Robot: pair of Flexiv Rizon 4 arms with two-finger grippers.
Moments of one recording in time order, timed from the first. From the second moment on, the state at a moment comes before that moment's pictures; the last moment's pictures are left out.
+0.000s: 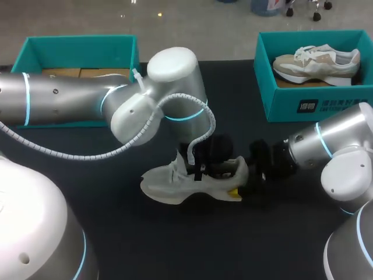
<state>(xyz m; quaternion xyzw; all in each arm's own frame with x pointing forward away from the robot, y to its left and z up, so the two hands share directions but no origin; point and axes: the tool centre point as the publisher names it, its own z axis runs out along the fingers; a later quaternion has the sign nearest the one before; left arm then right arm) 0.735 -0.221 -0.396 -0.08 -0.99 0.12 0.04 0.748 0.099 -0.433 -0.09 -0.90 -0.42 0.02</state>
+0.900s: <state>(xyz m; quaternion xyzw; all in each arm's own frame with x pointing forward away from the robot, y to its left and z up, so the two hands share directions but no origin) 0.733 -0.210 -0.333 -0.10 -0.95 0.25 0.18 0.748 0.099 -0.433 -0.09 -0.90 -0.42 0.02</state>
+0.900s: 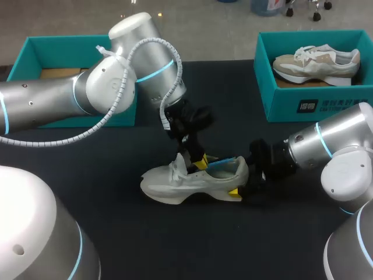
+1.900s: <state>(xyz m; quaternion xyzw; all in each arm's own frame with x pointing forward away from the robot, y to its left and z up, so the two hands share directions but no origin) 0.732 -0.236 -0.307 -0.13 -0.93 0.31 0.14 0.748 0.099 -0.433 -0.09 -0.90 -0.42 0.02</state>
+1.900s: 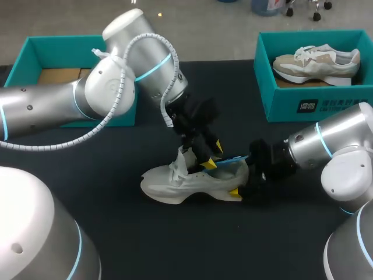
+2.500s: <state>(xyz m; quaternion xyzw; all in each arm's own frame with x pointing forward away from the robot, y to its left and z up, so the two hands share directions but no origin) 0.727 -0.227 -0.315 -0.11 -0.95 0.28 0.01 0.748 0.099 -0.433 -0.09 -0.90 -0.42 0.02</state>
